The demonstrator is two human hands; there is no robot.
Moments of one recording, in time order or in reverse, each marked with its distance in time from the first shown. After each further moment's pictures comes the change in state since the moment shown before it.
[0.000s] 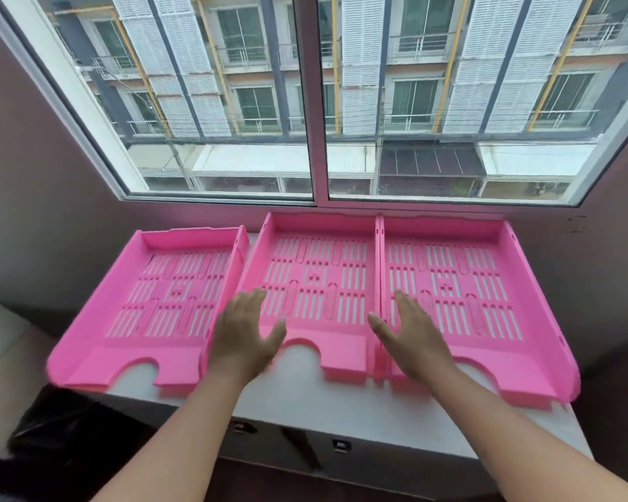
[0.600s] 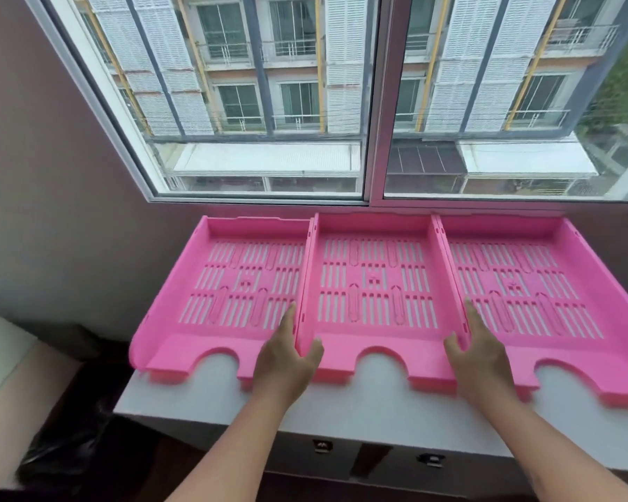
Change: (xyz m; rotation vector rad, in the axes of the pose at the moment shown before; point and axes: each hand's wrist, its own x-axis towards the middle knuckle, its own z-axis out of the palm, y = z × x) left_hand 0.005 -0.080 -0.008 -0.394 -0.206 -0.151; right_hand -0.010 -0.045 0.057 0.189 0.274 0.279
